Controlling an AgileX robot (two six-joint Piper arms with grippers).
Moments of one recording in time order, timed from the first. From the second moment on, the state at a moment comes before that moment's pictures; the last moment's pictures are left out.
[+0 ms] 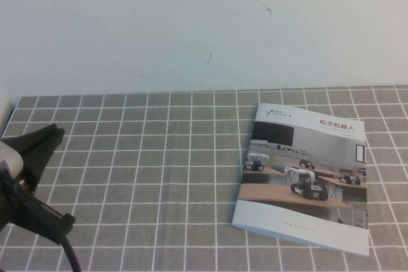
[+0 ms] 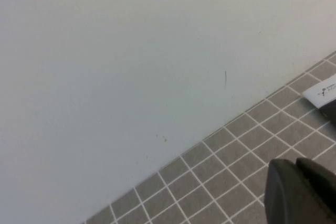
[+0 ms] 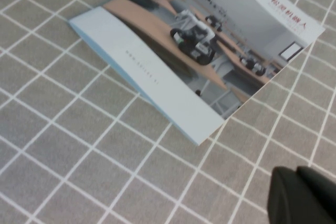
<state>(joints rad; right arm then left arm) 0.32 0.37 -0.36 0.10 0.69 -0.35 -0.38 0.71 -0.49 0.20 0.01 0.11</state>
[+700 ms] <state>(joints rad) 0.32 0.37 -0.36 0.10 0.74 -0.35 -0.38 0.71 -0.29 0.21 -0.21 0.10</state>
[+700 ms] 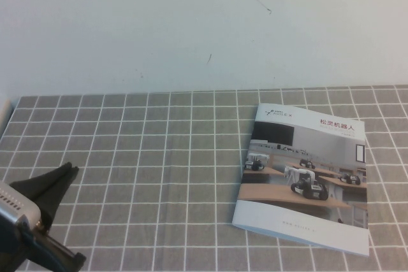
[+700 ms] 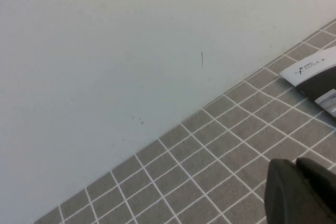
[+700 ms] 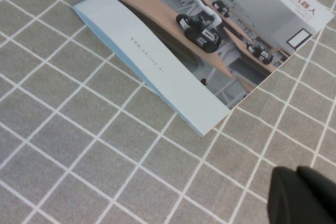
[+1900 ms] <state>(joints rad) 0.32 0.37 -0.36 0.12 0.74 -0.35 -0.01 -0.01 0.02 -0.01 0.34 0.06</state>
